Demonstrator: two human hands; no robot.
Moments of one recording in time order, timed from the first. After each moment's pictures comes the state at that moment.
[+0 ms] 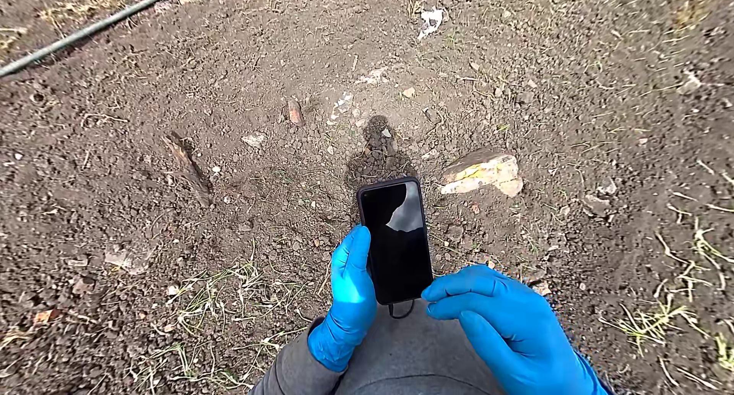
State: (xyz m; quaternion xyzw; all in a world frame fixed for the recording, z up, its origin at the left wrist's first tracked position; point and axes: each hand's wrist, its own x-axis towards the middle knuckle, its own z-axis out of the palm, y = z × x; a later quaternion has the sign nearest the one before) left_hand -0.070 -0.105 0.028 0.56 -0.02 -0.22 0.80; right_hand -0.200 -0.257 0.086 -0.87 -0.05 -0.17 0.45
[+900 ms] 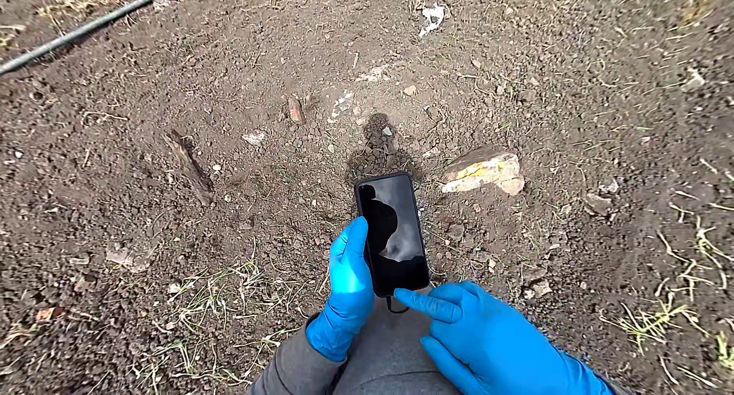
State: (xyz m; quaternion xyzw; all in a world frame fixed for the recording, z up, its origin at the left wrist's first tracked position) left_hand -0.057 -0.108 0.030 0.55 0.02 -0.26 0.79; right_hand -0.204 -0.244 0.076 -0.96 -0.15 -0.03 0.23
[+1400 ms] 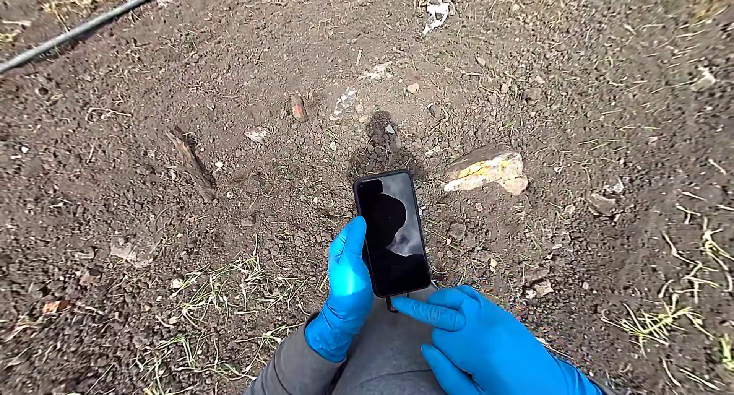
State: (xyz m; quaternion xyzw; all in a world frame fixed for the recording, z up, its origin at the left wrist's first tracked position) left_hand -0.061 -0.105 0.034 0.55 0.01 -0.25 0.80; right_hand -0.208 -0.238 0.078 -0.95 -0.15 -0.05 0.27
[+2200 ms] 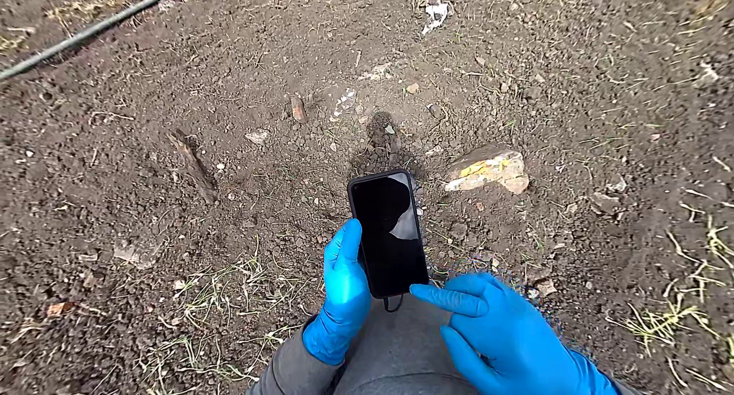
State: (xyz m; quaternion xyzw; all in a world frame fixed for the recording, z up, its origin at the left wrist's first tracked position) left_hand -0.063 -0.100 0.037 0.53 0.00 -0.23 0.82; right_hand -0.212 -0.253 0.074 -0.95 -0.11 -0.14 0.27
